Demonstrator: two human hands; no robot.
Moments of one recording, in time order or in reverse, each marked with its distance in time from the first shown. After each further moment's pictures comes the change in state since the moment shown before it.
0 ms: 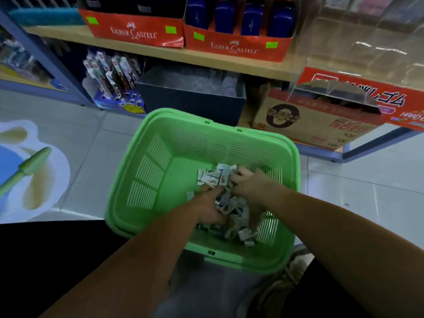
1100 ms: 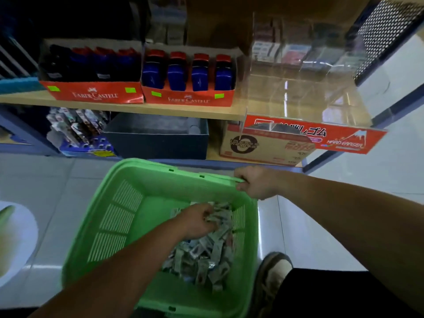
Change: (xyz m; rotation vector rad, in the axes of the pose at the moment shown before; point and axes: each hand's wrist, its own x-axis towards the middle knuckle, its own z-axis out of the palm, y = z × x) left_hand -0.004 0.067 -0.032 0.102 -0.047 0.074; right_hand -0.083 0.087 -0.055 0.846 0.106 0.305
